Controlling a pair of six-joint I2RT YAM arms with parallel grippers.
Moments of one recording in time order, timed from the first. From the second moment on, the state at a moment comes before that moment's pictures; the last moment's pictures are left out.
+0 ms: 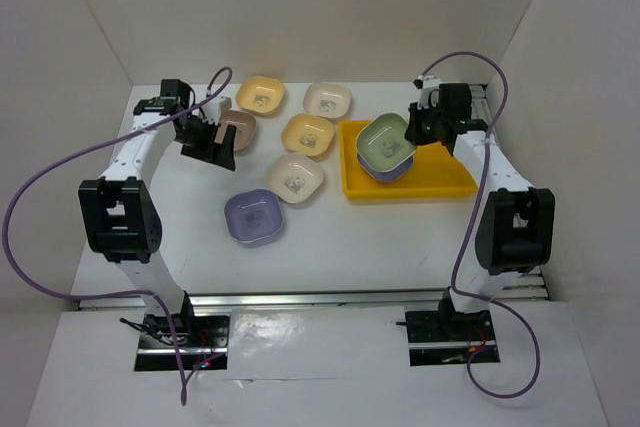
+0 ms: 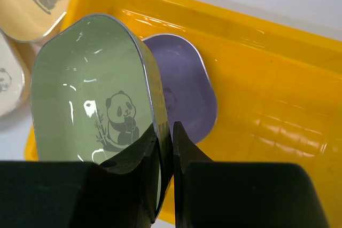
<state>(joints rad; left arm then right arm) 0.04 1.79 1.58 -0.96 0.42 0.32 0.06 1.64 1.31 -0.34 -0.26 -0.09</state>
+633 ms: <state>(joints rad) 0.01 1.74 1.47 -0.94 0.39 0.35 0.03 1.84 1.41 -0.33 -0.38 -0.17</state>
